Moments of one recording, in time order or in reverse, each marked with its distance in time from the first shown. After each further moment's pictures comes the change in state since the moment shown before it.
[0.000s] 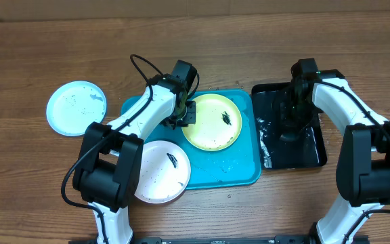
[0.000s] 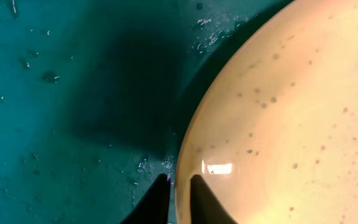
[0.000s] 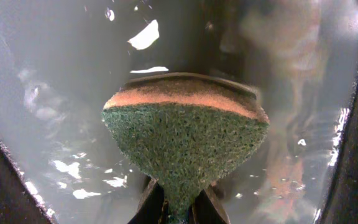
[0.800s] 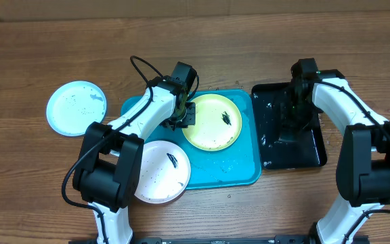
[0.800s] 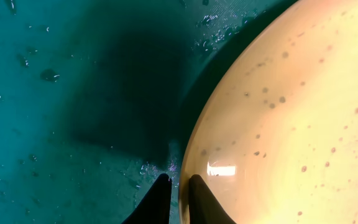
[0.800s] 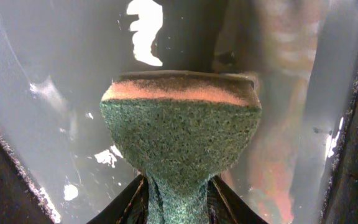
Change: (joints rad) left arm 0.000 0.000 -0.019 0.017 -0.007 0.001; right arm 0.000 0.000 0.001 0.001 0.000 -0.001
